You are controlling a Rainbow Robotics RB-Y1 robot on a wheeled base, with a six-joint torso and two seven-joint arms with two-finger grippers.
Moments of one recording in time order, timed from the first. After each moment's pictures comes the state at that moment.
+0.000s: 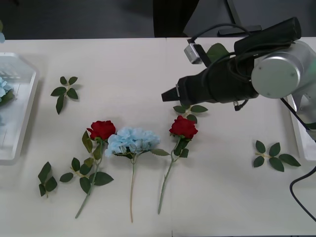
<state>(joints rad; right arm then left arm) -0.61 -0.65 0.40 -1.85 -1.09 1.21 1.25 0.03 0.85 0.58 -2.02 0.99 1.39 -1.55</state>
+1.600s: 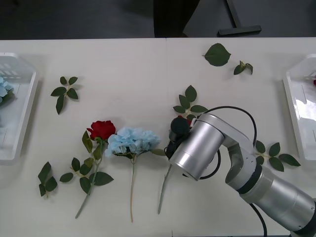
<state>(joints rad) -0.46 -0.33 0.77 -1.74 -0.22 1.56 0.26 0.13 0.96 0.52 -1.63 1.01 1.16 -1.80</state>
